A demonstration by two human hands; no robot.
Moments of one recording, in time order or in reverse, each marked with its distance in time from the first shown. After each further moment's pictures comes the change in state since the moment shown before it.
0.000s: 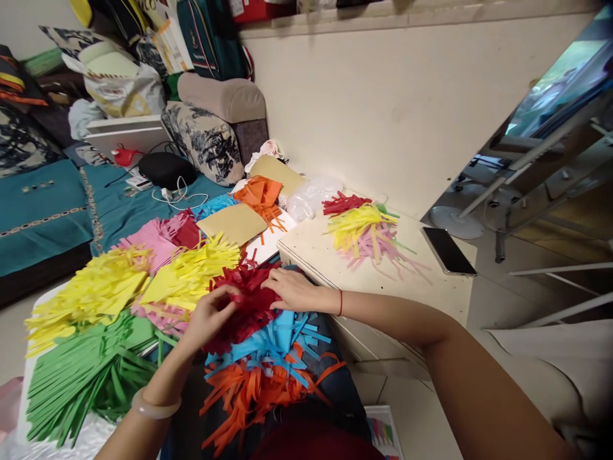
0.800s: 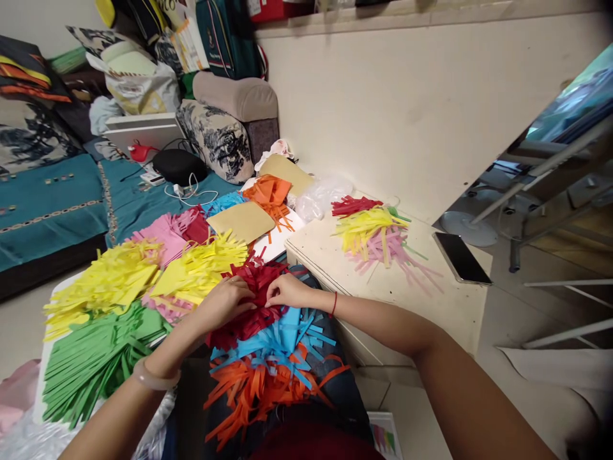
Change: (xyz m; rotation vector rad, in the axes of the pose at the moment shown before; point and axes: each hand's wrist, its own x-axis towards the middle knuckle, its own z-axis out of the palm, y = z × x) left_hand 0.032 0.006 -0.011 0.835 -0.528 0.375; right_hand 0.030 0.005 0.035 0.536 -0.071 0.165
